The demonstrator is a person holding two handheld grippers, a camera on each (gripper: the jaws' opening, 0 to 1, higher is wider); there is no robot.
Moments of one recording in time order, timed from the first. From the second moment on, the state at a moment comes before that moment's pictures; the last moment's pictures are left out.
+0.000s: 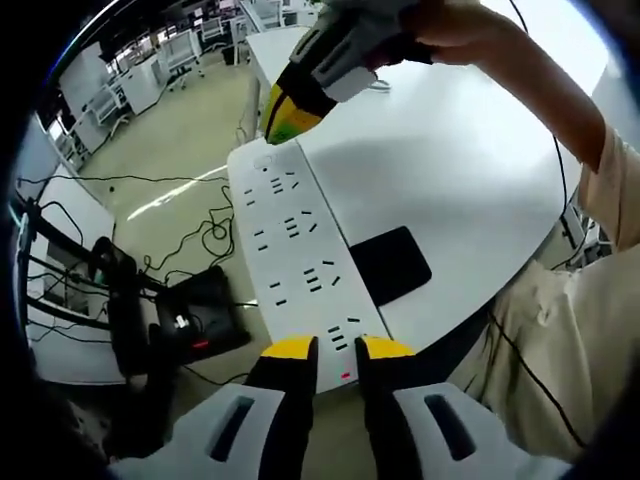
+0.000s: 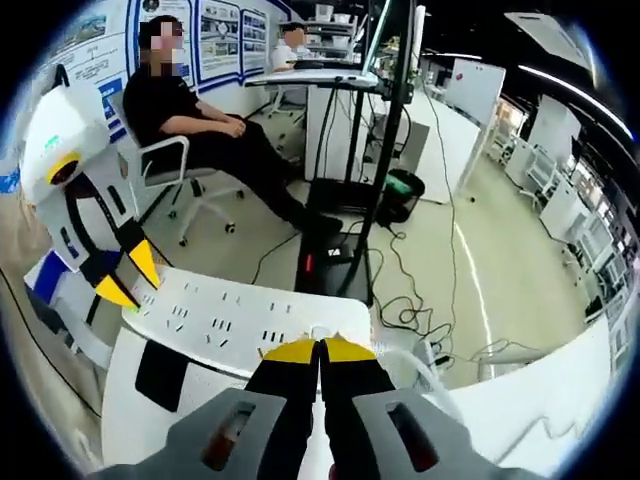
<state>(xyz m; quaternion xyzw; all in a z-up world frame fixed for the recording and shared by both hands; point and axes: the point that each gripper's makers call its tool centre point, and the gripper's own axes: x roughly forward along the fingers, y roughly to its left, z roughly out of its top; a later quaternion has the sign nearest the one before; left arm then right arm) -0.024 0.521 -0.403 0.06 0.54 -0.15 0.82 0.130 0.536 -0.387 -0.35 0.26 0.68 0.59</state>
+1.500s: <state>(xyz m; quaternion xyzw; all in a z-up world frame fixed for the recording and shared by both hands) -0.025 0.518 -0.402 0.06 0.54 -0.16 0.82 0.124 0.541 -0.408 -0.49 0.21 0.67 0.52</state>
